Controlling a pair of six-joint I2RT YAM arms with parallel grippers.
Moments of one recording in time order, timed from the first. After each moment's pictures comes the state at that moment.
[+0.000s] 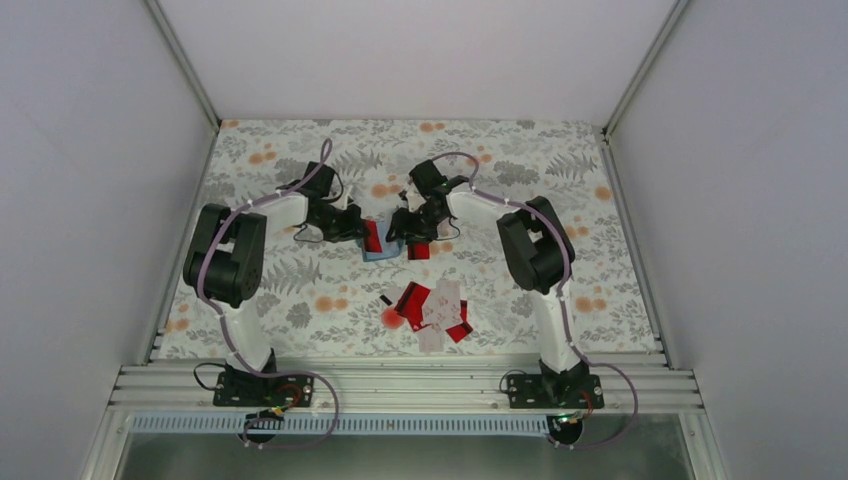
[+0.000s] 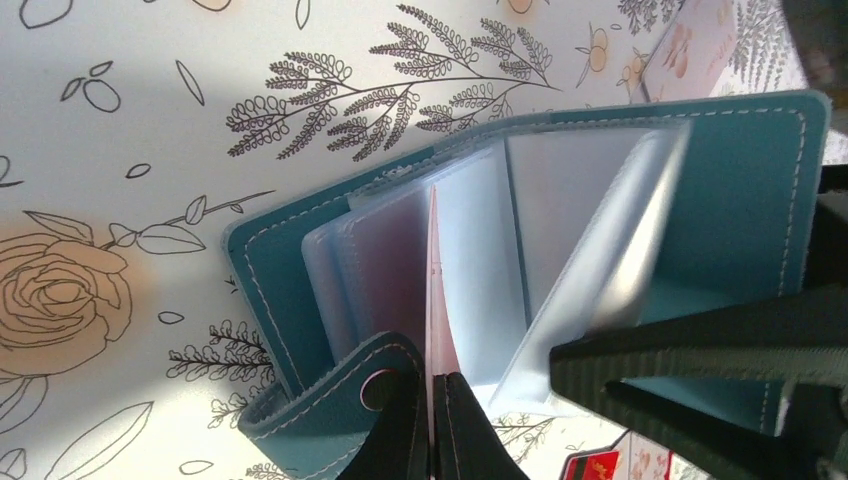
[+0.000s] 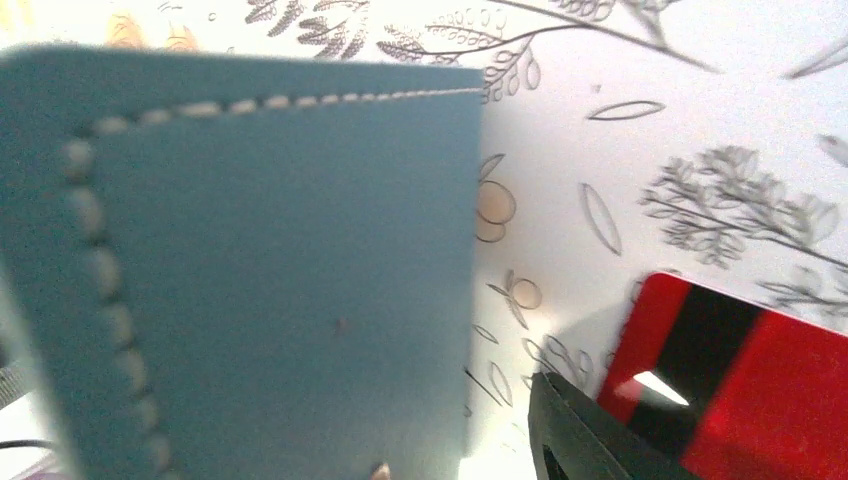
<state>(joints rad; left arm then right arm) -0.24 1.88 1.13 -0.45 0.62 -0.38 0.60 2.20 1.59 -0.60 -0.55 0.51</state>
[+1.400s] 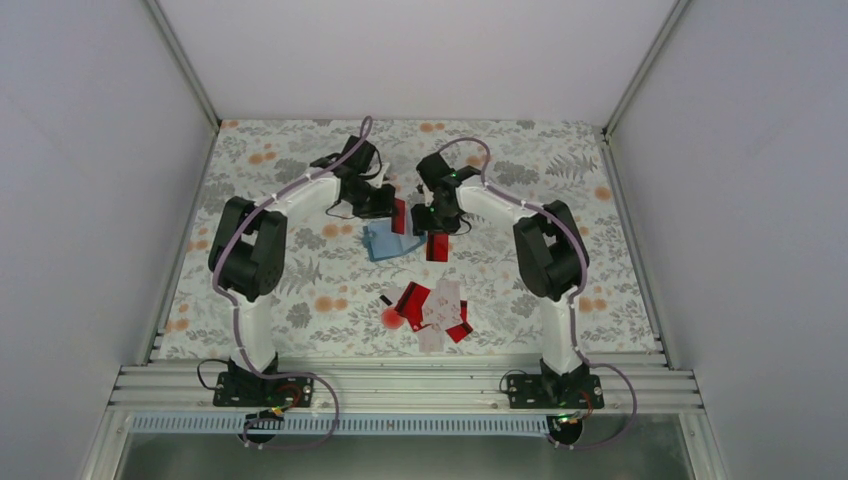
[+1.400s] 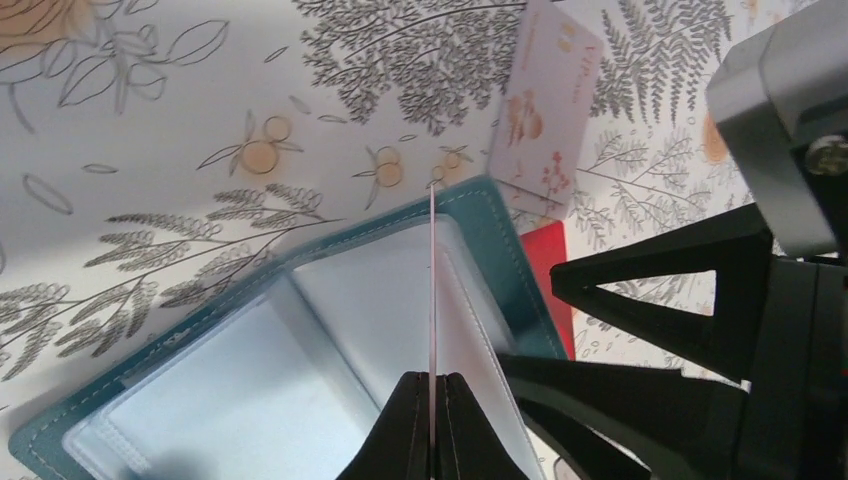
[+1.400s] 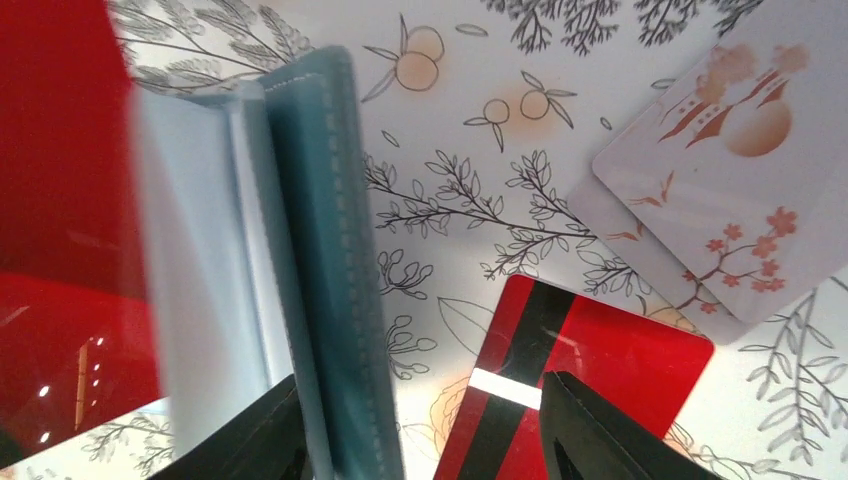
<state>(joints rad) -0.41 1.98 1.47 -0.61 0.48 -0.38 0.58 2.10 1.60 -0.80 -0.16 0.41</state>
